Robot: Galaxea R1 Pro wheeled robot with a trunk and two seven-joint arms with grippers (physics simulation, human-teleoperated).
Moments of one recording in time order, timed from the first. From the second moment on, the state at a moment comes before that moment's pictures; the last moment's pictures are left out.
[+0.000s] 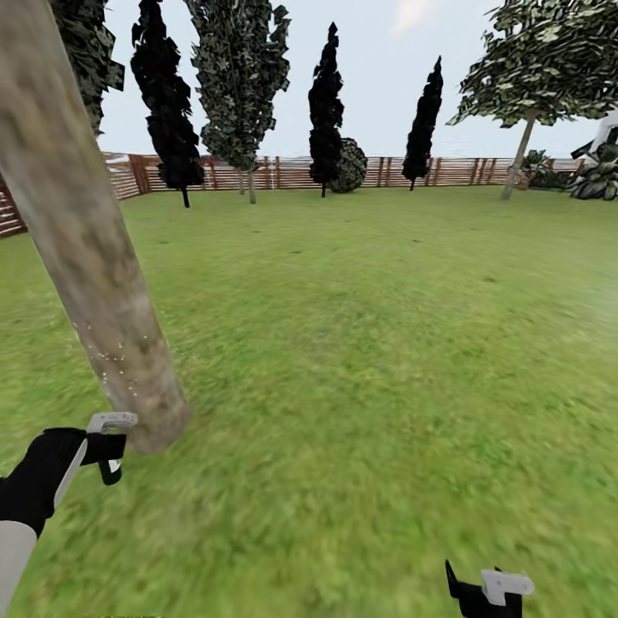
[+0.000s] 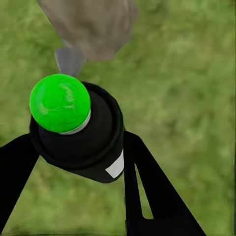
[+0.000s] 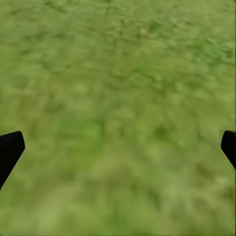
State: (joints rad) left arm -0.67 0.36 0.14 -0.85 -0.05 0.74 -0.18; right arm -0.34 -0.08 -0.67 -0.24 0.49 -0.62 0.09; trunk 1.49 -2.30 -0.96
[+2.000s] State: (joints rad) left arm -0.67 0.31 0.14 -0.85 -0.04 0.74 -0.13; right arm -0.34 -0.08 -0.67 -0.24 0.49 -0.62 0.09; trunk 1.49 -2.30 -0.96
